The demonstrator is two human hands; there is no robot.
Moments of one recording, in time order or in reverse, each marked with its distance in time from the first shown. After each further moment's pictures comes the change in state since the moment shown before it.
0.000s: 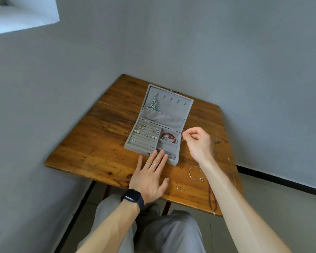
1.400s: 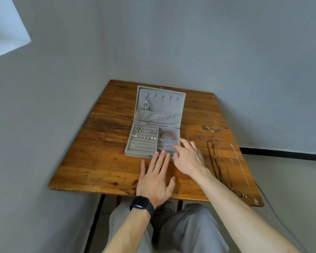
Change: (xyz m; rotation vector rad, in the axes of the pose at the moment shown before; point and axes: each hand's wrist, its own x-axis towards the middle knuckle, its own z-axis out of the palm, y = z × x) left_hand 0.000 -0.002 0.004 -0.009 0.033 0.003; right_hand -0.017 0.057 0.052 -0.650 -0.246 -0.193
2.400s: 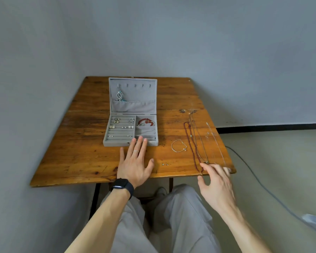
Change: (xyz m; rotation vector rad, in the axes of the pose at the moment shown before) left_hand 0.000 -0.005 -0.003 0.065 -0.021 0.015; right_hand -0.193 0.091 -0.006 0.159 0.325 0.258
